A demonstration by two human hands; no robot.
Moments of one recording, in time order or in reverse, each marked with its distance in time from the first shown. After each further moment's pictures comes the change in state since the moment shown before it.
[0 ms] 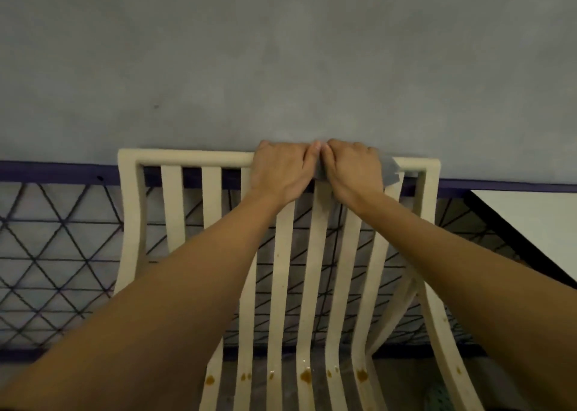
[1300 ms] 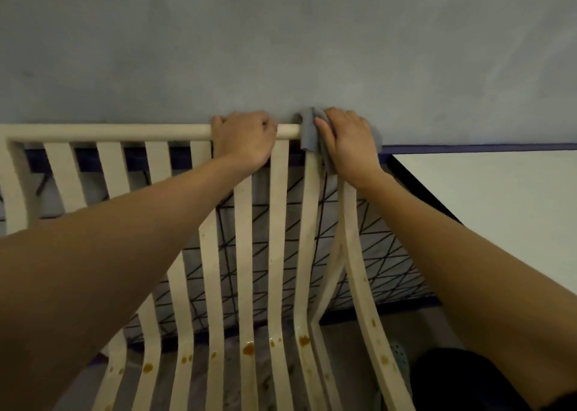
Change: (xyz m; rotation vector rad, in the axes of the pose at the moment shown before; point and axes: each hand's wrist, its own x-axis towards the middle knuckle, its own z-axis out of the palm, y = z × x) left_hand 0.022 0.061 0.022 -0.217 -0.158 -0.198; right_hand -0.021 0.121 -0.021 0.146 0.087 -0.028
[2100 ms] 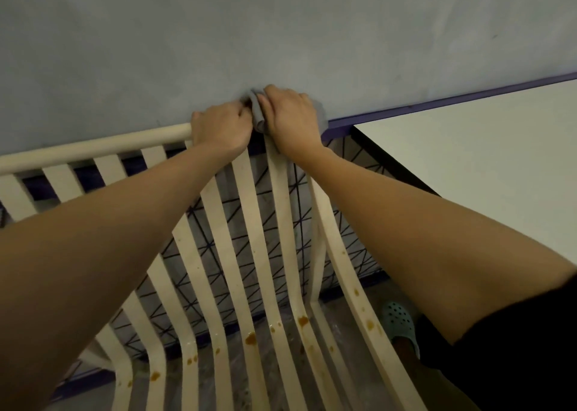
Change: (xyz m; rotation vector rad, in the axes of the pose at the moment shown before) left_hand 0.008 0.045 0.007 0.060 -0.148 0.036; right_hand 0.011 -0.021 0.010 -0.001 0.112 0.101
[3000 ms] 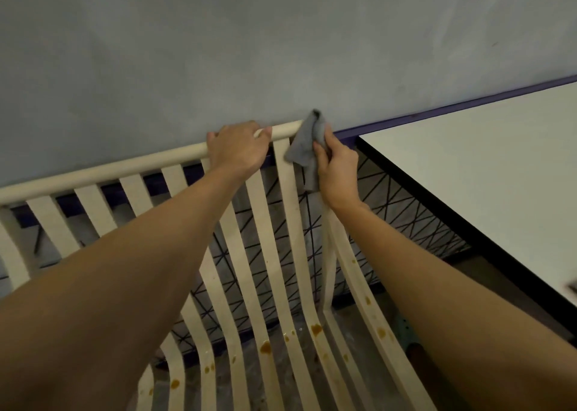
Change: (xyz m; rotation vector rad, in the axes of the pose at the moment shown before) left_hand -0.006 -0.005 0.005 0.048 0.017 0.034; right_hand -0.075 0.021 -0.020 0.649 0.090 0.488
